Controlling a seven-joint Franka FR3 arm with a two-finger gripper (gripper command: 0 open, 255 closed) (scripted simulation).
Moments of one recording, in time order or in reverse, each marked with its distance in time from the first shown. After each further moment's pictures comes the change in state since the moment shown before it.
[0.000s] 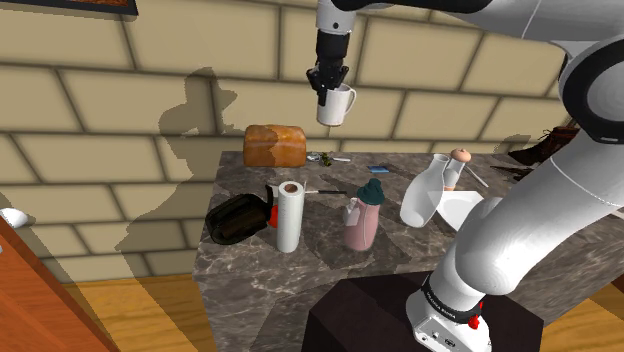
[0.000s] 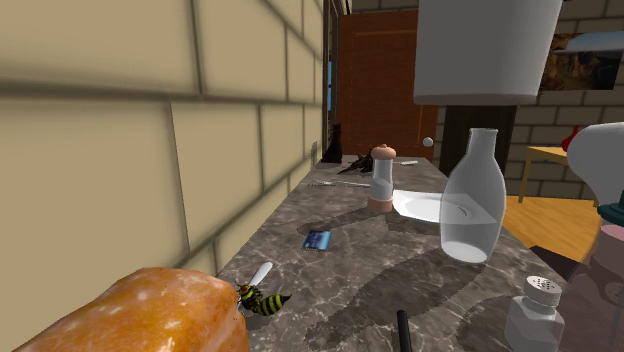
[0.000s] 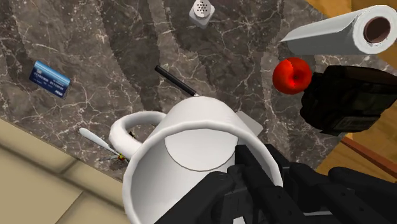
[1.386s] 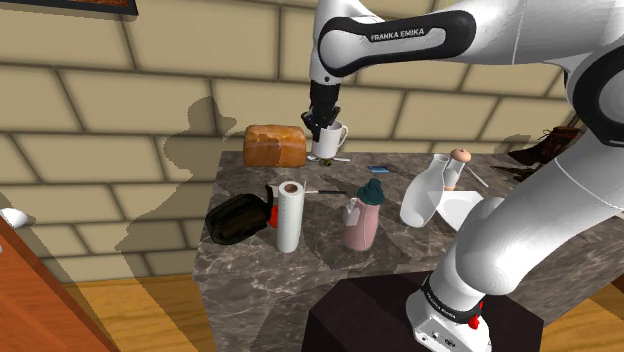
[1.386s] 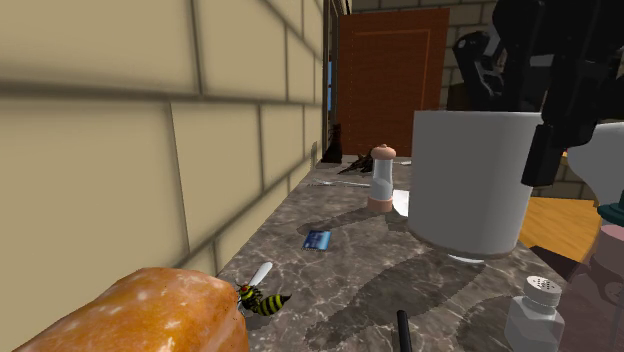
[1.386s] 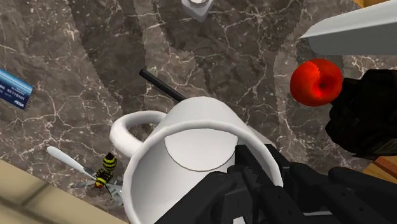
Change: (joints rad) arm 0.003 -0.030 0.005 -0.307 -0.002 0.276 0.026
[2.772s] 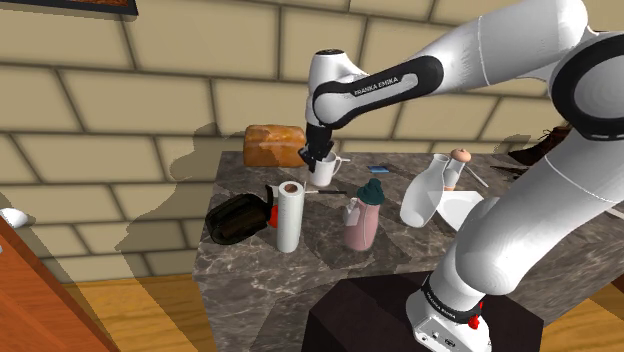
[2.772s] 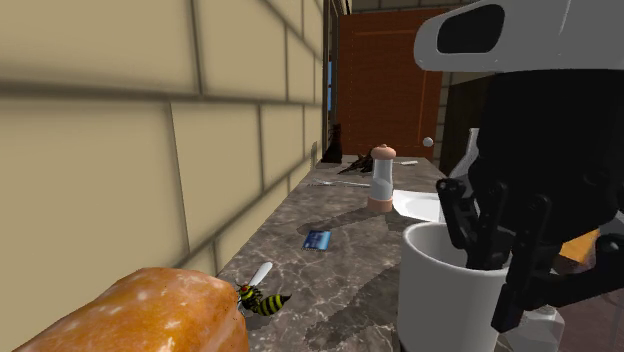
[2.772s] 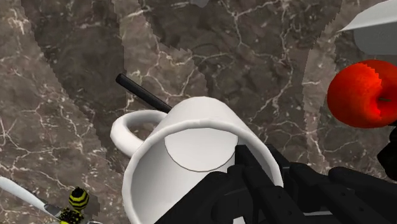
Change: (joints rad) arm -0.002 0.067 -0.003 -0.221 -0.008 0.287 0.015
